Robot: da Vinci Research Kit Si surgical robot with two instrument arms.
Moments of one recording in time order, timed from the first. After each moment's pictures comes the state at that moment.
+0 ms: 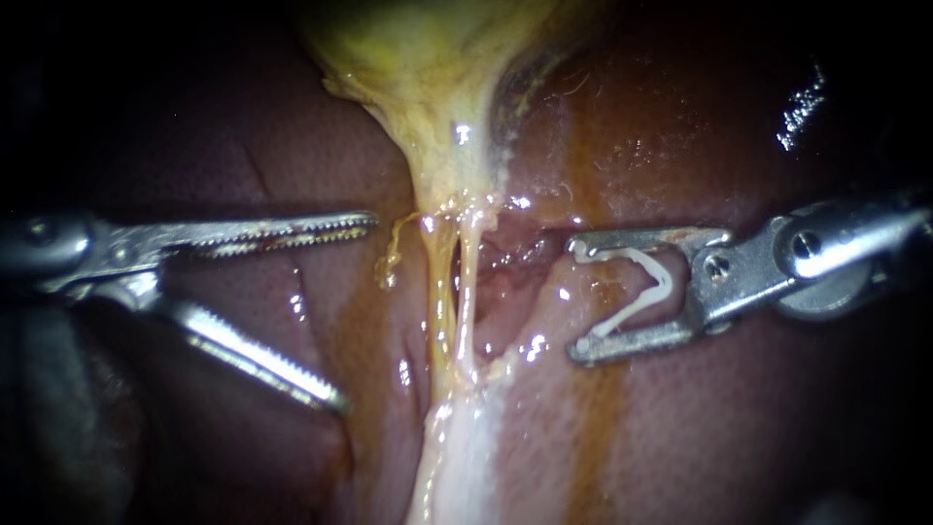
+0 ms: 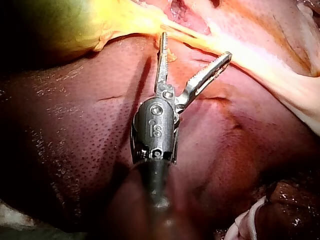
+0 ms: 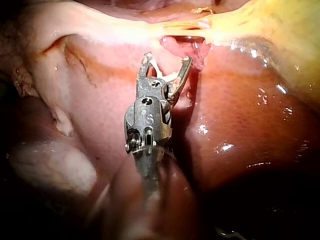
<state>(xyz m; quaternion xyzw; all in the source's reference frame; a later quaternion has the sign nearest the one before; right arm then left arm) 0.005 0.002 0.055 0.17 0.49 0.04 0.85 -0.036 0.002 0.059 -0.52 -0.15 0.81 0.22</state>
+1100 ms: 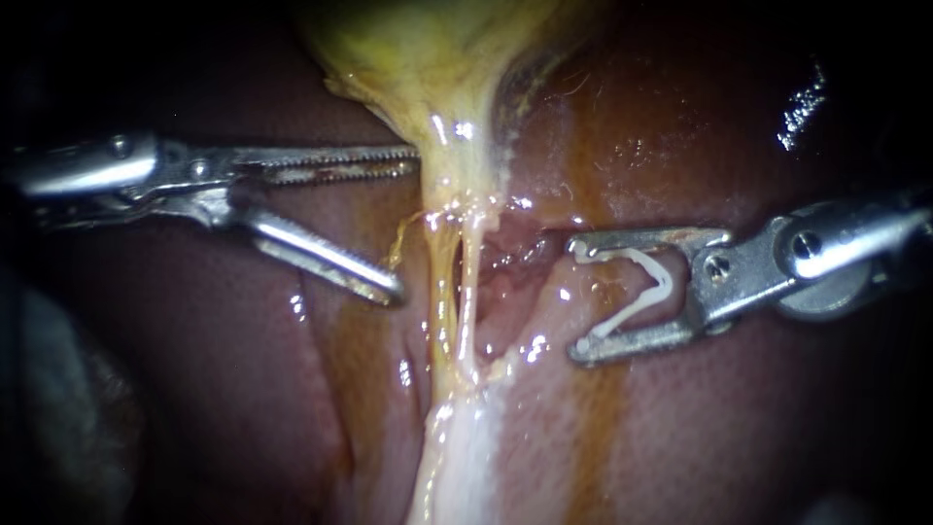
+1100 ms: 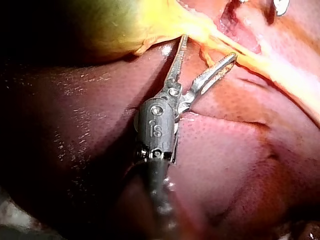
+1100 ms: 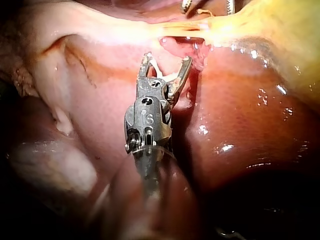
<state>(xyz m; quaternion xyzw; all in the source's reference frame) 0.005 0.002 0.054 0.17 0.49 0.04 0.85 -0.037 0.008 0.066 -0.52 -0.17 0.80 0.27</state>
